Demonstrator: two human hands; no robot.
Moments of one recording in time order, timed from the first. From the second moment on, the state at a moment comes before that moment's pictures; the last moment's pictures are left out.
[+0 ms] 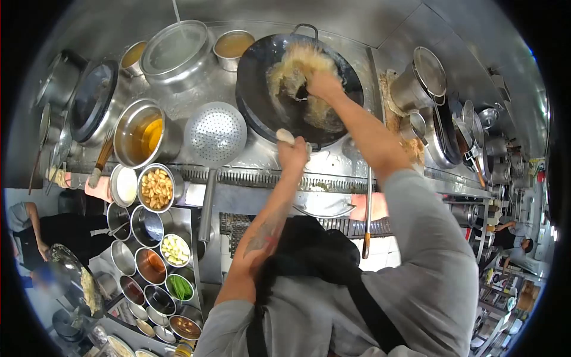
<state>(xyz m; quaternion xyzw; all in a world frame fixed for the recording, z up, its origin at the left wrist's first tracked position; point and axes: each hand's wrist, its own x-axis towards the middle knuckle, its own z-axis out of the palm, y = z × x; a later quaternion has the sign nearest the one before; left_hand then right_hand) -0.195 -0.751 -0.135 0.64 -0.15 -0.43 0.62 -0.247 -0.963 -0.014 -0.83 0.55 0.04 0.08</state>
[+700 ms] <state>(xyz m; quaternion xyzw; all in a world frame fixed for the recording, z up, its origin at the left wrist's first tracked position) -0.107 -0.745 -0.105 0.58 -0.32 -0.51 0.55 -0.304 -0.803 0.051 -0.86 0.46 0.06 0.22</state>
